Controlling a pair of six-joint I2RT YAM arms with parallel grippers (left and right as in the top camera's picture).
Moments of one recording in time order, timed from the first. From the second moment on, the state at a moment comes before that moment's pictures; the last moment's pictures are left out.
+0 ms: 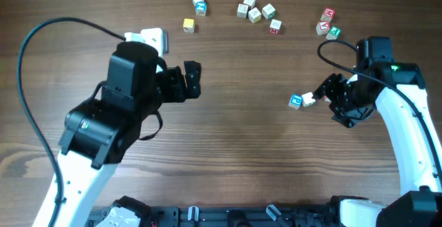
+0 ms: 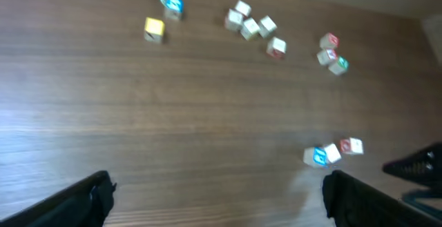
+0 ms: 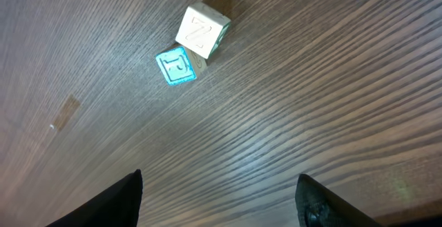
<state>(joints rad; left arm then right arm) -0.42 1.14 1.32 -0.90 -0.01 -0.44 -0.05 1.44 1.16 -1.16 -0.24 0.71</state>
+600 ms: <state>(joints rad) -0.42 1.24 1.32 -0.75 0.04 -0.45 -0.05 1.44 1.16 -1.12 -0.26 0.71</state>
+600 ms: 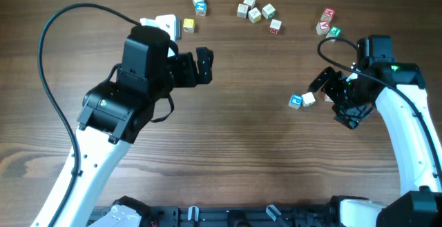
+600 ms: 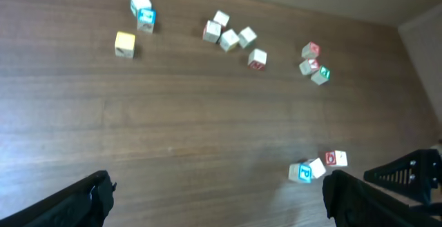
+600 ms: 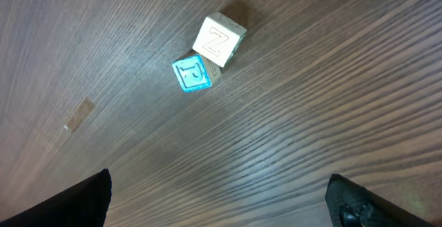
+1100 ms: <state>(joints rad) -0.42 1.48 1.32 -0.71 0.03 -0.56 0.10 1.44 1.02 -0.95 -0.28 0.60</state>
